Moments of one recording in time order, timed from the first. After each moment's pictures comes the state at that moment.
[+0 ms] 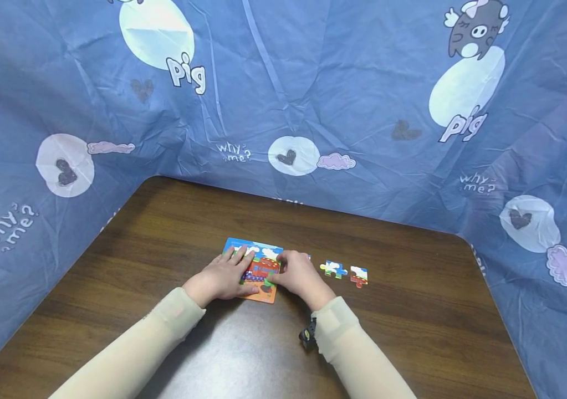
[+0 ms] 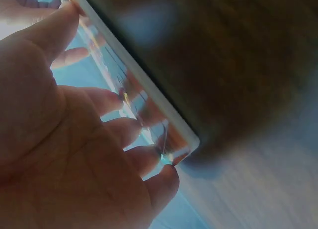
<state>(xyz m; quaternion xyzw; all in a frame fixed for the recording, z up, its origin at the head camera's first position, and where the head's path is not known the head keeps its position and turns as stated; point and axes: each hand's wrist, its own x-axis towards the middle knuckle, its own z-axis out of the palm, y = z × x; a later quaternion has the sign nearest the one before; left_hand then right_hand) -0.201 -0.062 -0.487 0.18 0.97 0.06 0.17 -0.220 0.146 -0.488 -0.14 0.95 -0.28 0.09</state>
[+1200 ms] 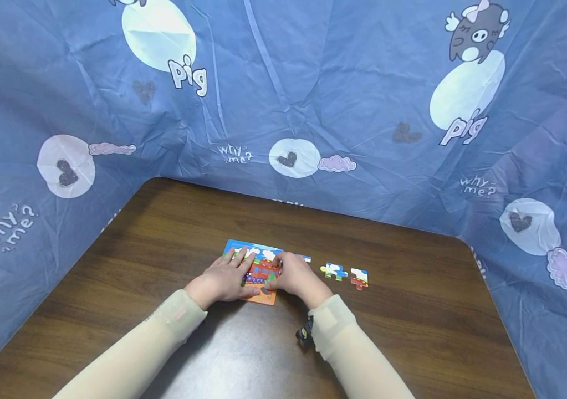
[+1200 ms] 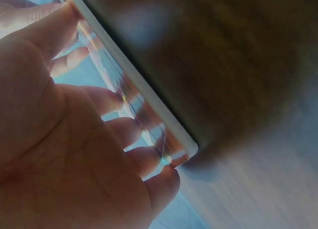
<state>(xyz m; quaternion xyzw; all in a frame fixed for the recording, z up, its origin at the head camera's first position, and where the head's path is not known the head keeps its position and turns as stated) -0.200 -0.059 -0.486 0.17 0.97 0.04 0.18 -0.226 0.139 -0.487 -0.15 0.94 -0.27 0.14</state>
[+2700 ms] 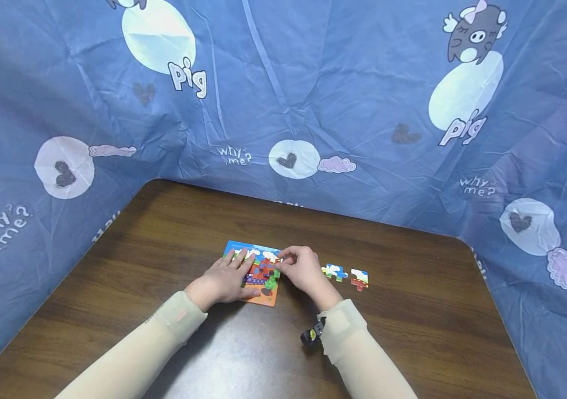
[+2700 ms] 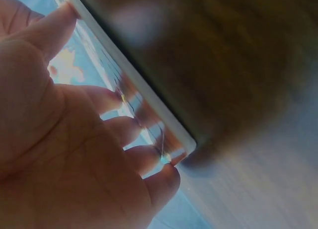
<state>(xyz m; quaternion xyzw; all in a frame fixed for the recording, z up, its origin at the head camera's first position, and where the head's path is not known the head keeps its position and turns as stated) -0.201 -0.058 -0.488 0.16 0.97 0.06 0.18 -0.223 0.156 -0.481 -0.10 0.89 -0.43 0.06</state>
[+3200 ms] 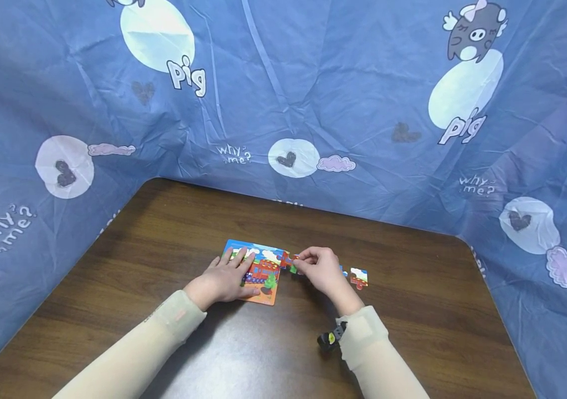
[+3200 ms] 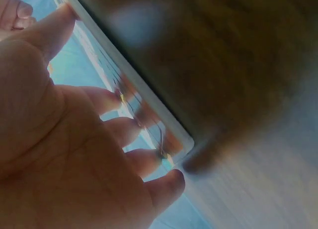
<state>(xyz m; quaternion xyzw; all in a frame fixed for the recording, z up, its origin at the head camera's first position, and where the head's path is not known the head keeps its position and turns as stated) -0.201 -0.060 -0.495 0.16 0.97 0.06 0.17 -0.214 0.195 -0.475 -0.07 0.88 -0.46 0.05</state>
